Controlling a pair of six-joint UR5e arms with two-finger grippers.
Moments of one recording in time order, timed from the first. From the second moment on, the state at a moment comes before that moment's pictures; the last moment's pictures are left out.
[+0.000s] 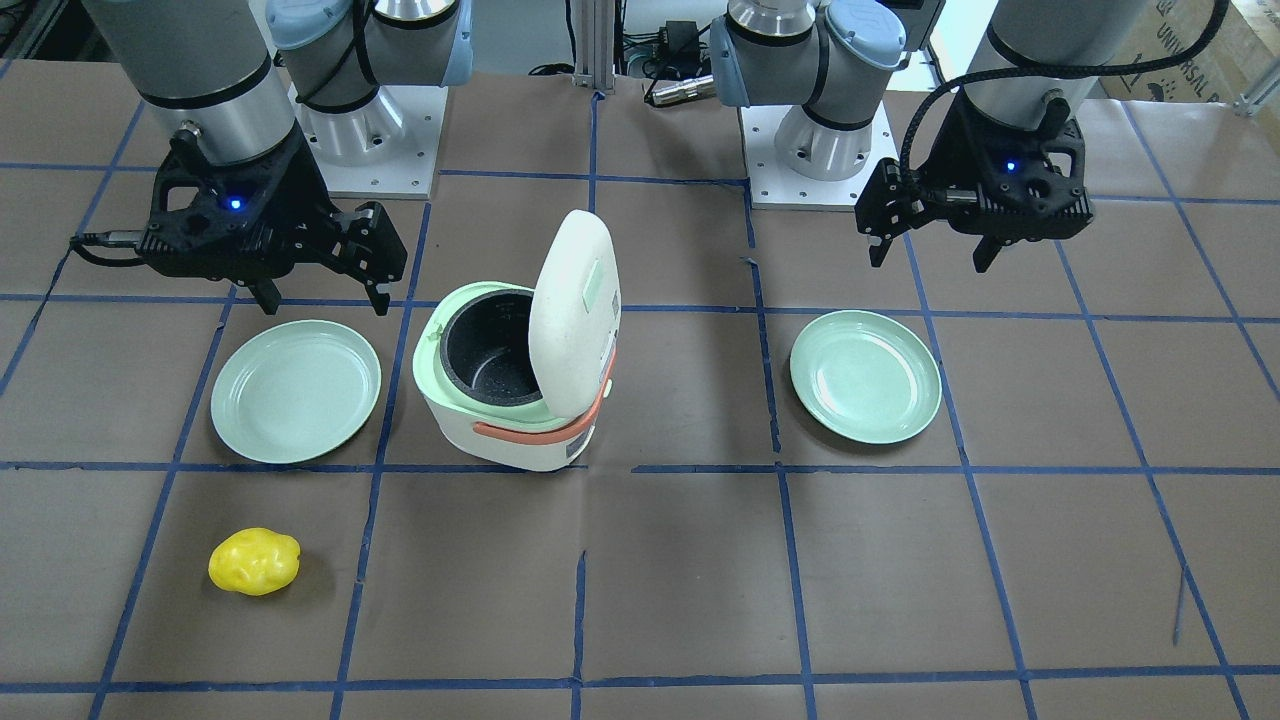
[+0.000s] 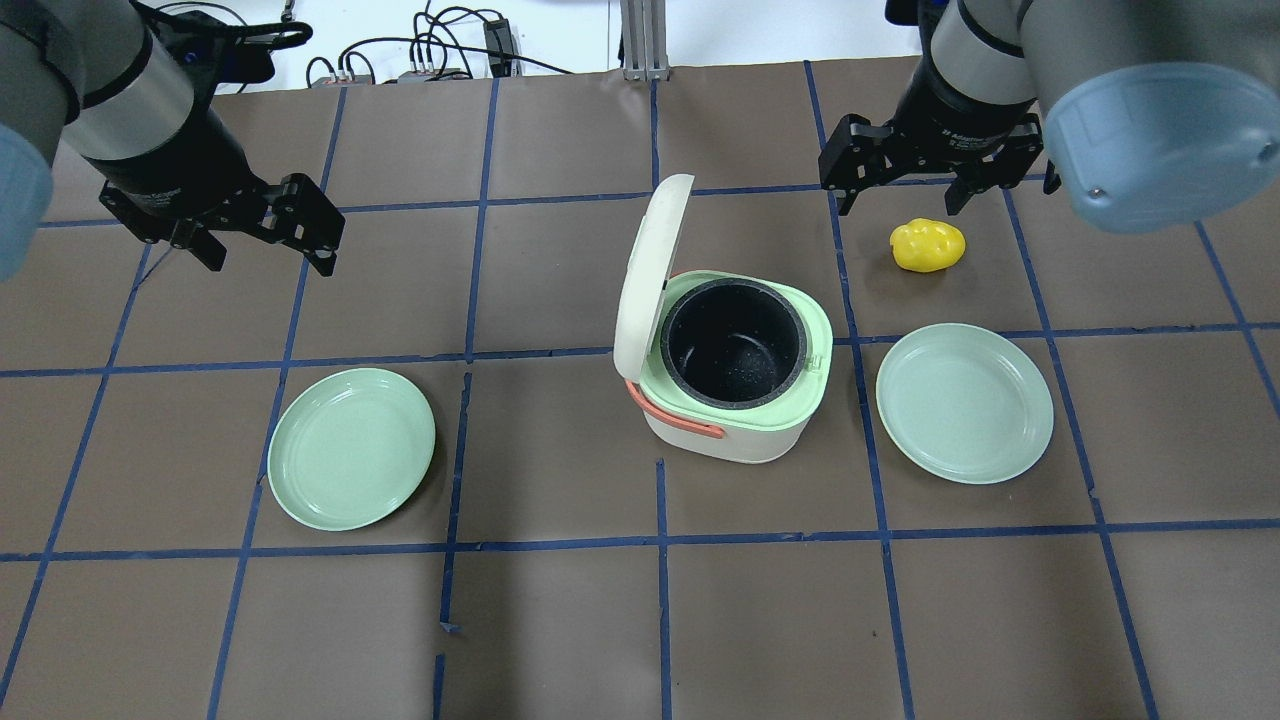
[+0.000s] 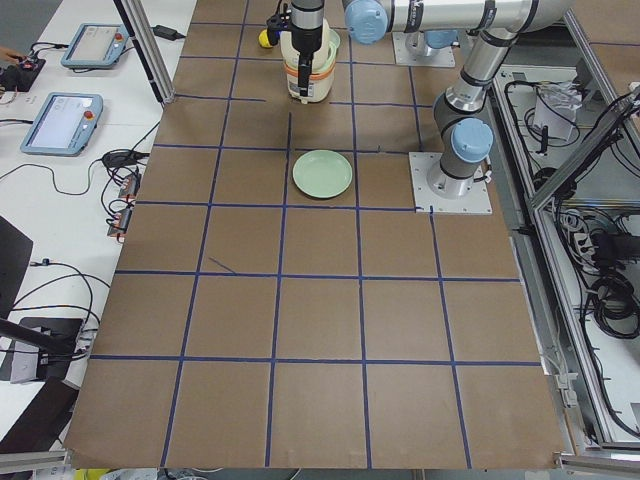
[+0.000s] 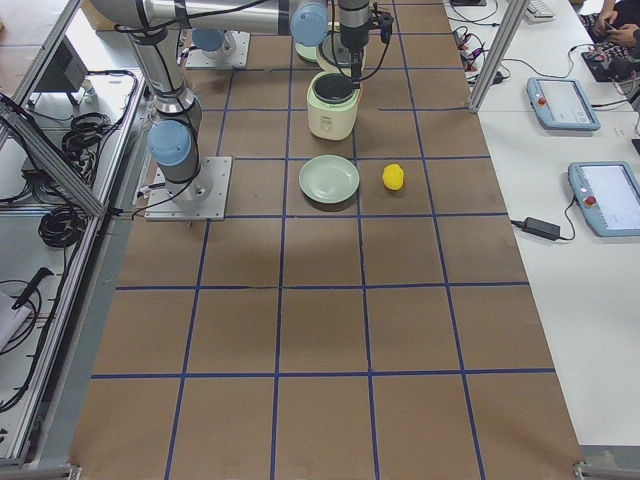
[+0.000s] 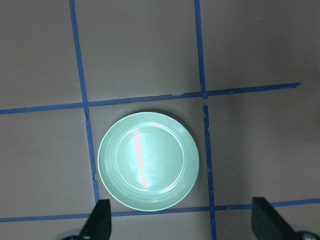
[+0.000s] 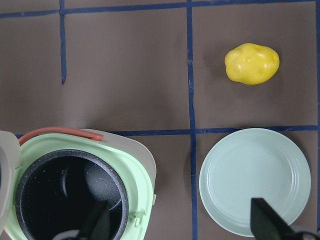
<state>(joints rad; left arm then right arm) -1.47 -1.51 -1.65 -1.52 1.62 0.18 1.60 -1.54 1.62 -1.75 -1.53 0.06</state>
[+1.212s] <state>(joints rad) -1.47 -1.51 -1.65 -1.52 1.62 0.18 1.61 -1.55 1.59 -1.63 -1.53 0.06</state>
